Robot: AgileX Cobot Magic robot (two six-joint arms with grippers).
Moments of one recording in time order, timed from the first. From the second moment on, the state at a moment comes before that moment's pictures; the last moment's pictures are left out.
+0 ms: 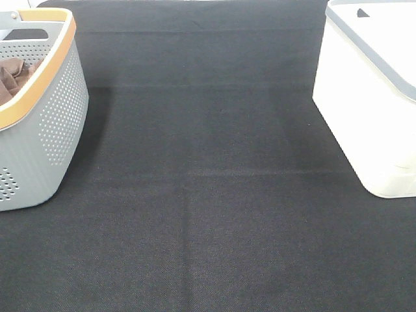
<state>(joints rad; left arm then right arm) 0.06 0.00 -0.50 -0.07 1.05 0.06 0.02 -0.01 -0.50 0.03 1.07 -0.06</state>
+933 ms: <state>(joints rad) 0.06 0.00 -0.50 -0.07 1.05 0.06 0.02 -0.01 -0.50 0.03 1.07 -0.06</state>
